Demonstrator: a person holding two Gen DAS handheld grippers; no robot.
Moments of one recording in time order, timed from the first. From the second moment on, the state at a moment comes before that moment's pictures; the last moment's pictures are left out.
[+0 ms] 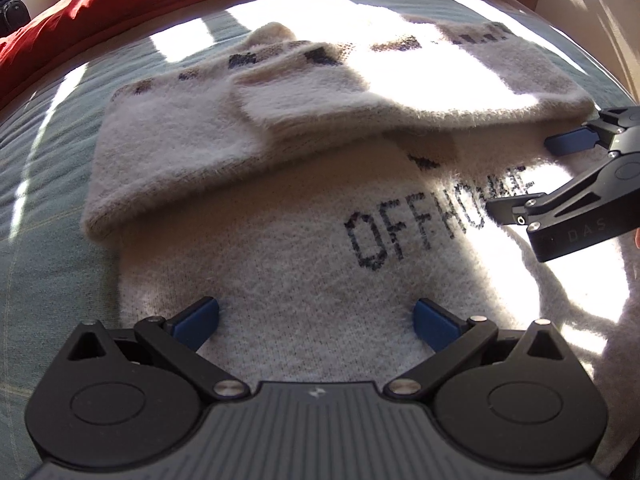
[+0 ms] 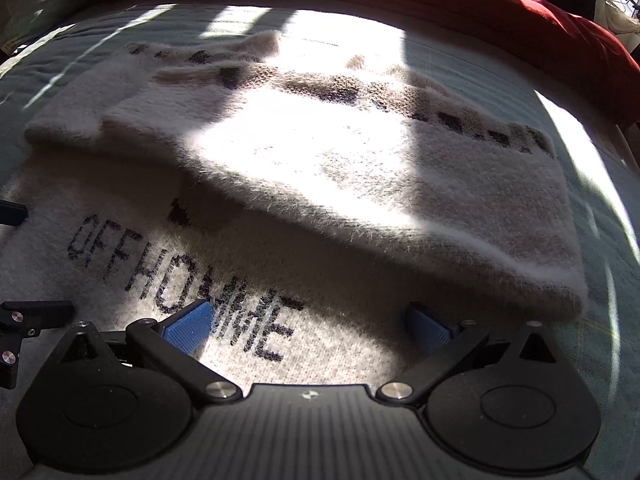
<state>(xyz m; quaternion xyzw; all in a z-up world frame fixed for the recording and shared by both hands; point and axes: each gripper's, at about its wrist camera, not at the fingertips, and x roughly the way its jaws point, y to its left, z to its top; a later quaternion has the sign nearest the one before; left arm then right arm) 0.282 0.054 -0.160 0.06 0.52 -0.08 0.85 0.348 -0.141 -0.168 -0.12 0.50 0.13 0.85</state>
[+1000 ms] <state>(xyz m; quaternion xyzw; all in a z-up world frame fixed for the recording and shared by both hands) 0.124 0.051 -0.149 0.09 0.51 -0.05 0.85 0.173 -0.189 -0.155 -0.15 0.51 0.19 0.82</state>
